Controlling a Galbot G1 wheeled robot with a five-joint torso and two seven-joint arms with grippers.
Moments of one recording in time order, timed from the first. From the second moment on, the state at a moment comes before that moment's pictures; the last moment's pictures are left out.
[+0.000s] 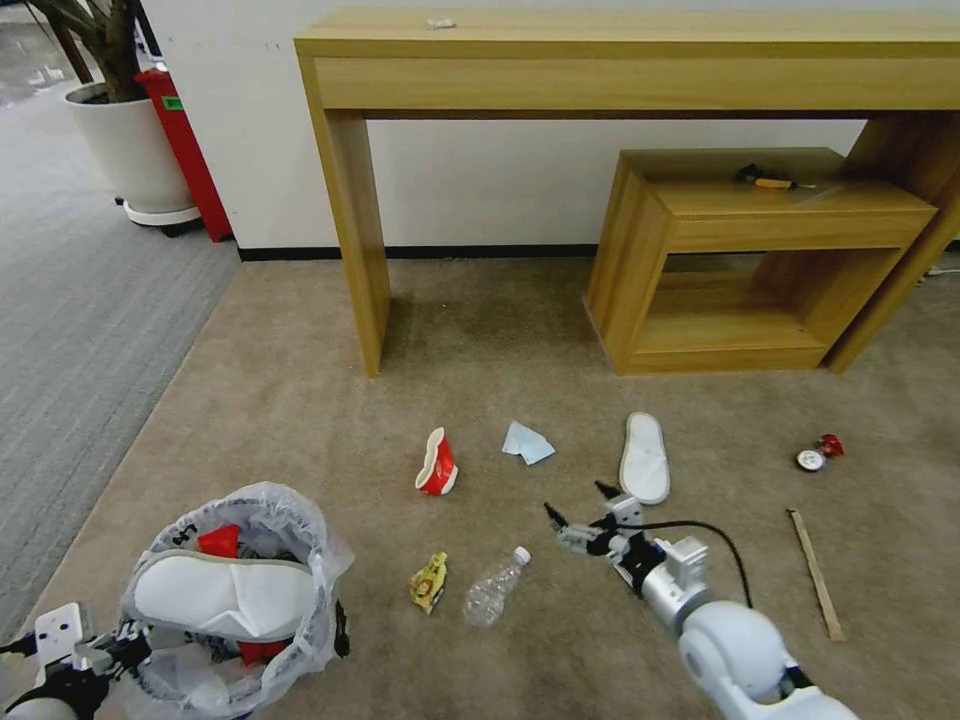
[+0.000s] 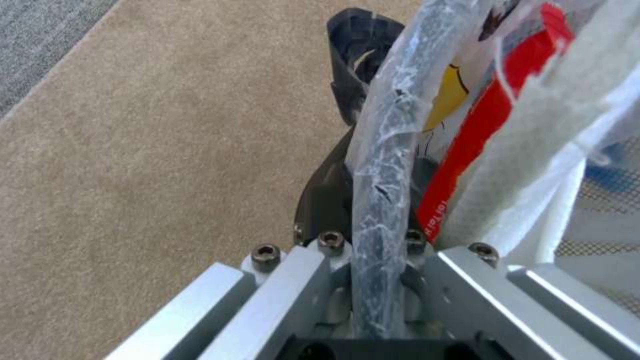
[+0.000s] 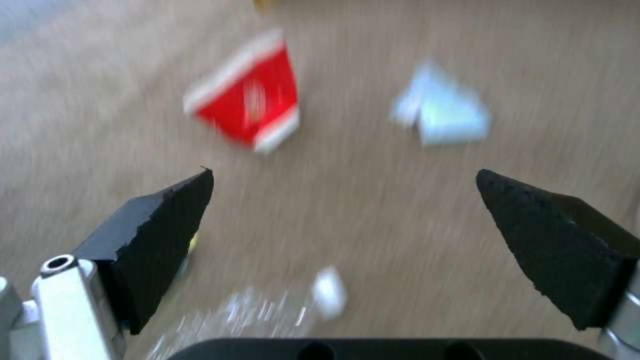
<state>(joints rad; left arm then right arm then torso) 1.87 -1.40 -1.18 -2.28 -0.75 0.74 -0.04 -1.35 1.10 0.19 1.80 0.45 -0.25 -0.02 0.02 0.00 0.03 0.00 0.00</state>
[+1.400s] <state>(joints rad) 1.85 -1.42 -1.15 -2.27 -0.72 0.74 -0.03 -1.00 1.38 0.01 1.38 1.08 -0.64 0.51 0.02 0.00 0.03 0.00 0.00</state>
